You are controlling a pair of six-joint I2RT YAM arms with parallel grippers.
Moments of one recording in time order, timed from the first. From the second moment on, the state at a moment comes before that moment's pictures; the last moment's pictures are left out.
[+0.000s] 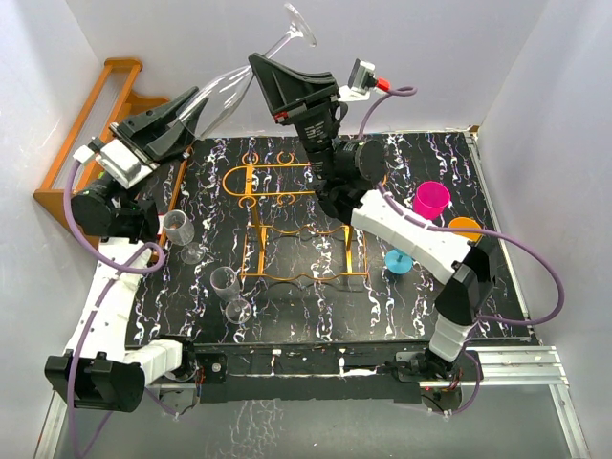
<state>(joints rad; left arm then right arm) -0.08 1.12 1.19 1.04 0.72 -0.17 0.86 1.75 1.76 1.03 0.11 0.84</state>
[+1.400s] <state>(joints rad) -0.09 1.31 1.96 -0.70 0.34 0.00 0.01 1.24 1.09 0.48 -0.33 0.05</state>
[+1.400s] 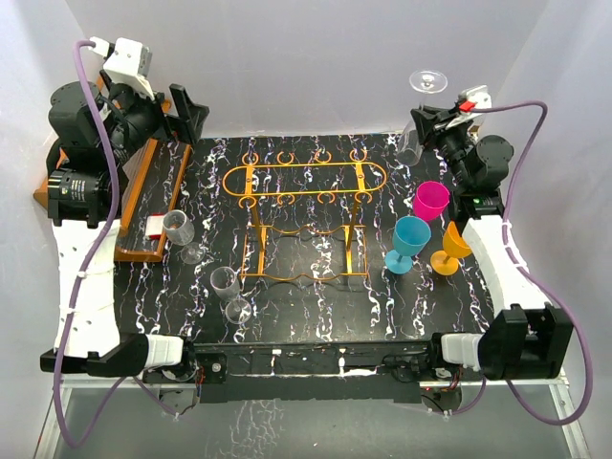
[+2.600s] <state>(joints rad) -0.02 1.42 2.03 -1.08 0.05 0.14 -0.01 1.70 1.06 1.15 -1.16 0.32</state>
